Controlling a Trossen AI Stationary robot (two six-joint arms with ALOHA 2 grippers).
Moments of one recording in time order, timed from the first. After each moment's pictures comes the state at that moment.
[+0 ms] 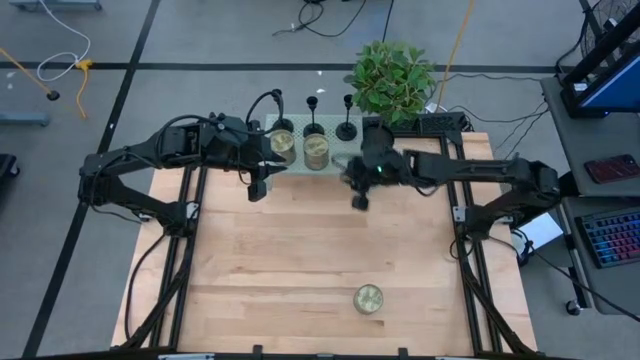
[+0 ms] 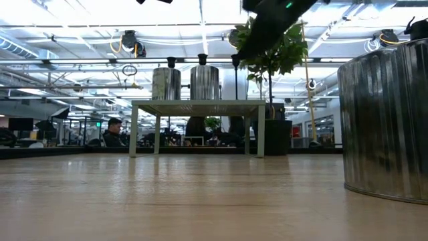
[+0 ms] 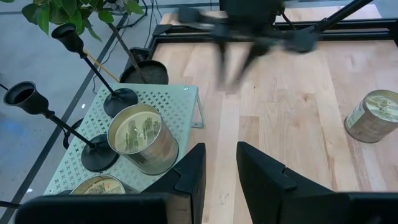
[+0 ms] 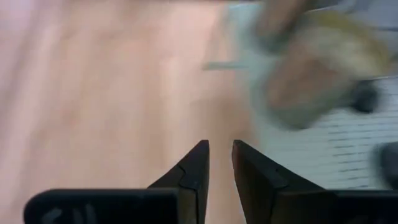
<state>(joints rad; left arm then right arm) 0.16 1.26 1.50 -0.84 -0.05 0.11 -0.14 1.41 1.17 -0.41 0.09 -0.12</state>
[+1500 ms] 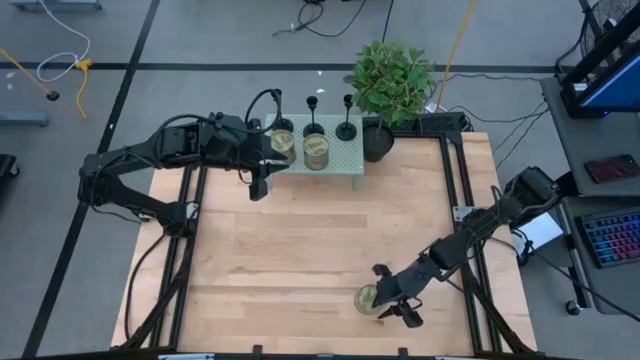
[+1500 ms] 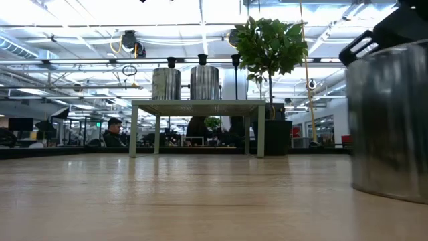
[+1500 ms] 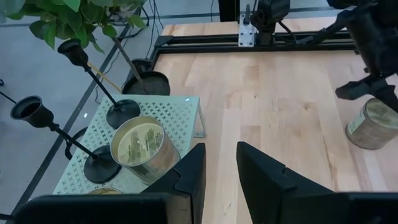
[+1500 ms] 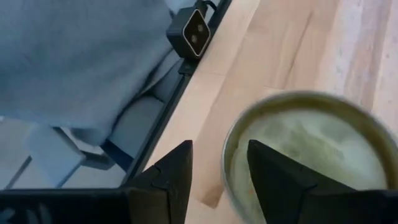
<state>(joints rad) 0.16 1.26 1.50 -0.80 -0.05 0.12 0.62 1.49 0.69 0.18 -0.13 0.41</state>
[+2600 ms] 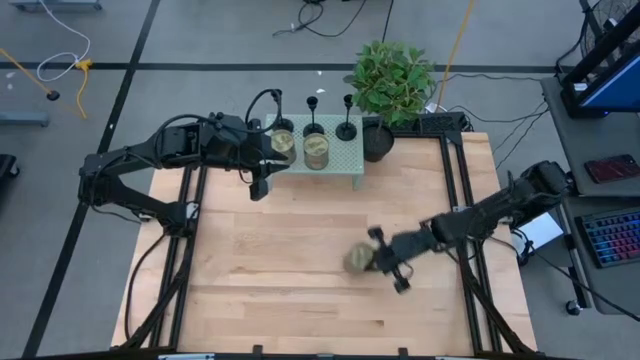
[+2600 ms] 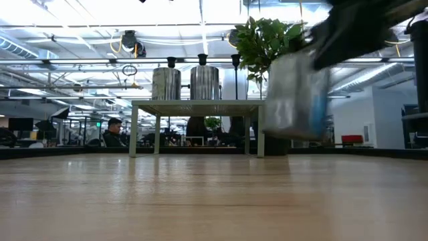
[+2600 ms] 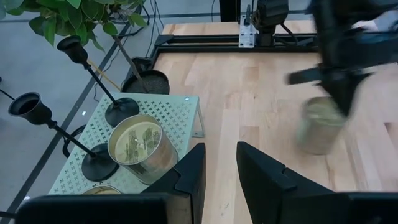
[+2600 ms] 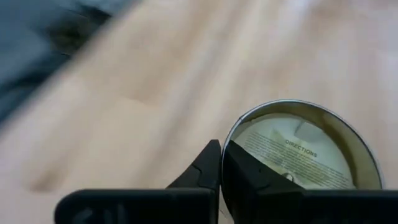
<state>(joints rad) 0.16 1.26 1.50 -0.80 -0.05 0.10 0.36 1.31 0.68 -0.01 -0.02 -0.05</state>
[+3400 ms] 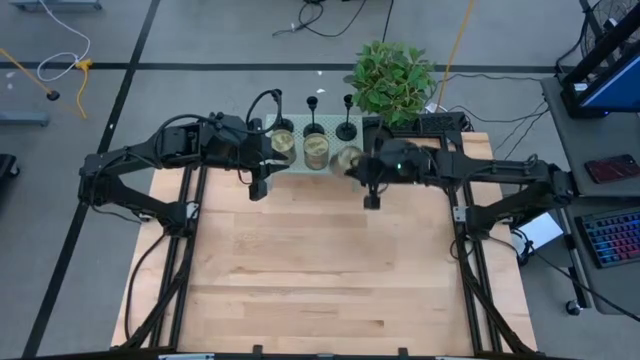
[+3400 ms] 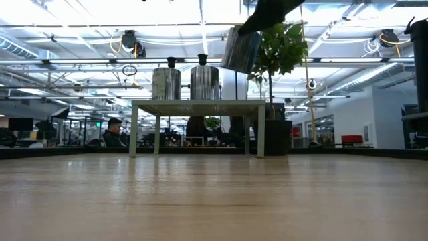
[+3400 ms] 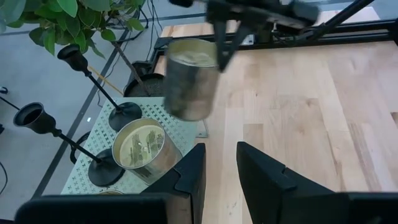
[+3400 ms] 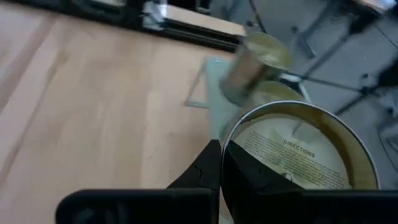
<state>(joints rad) 0.16 1.26 1.50 -0.80 -0.05 0.16 -0.15 1.31 1.19 -0.38 0.11 -0.30</state>
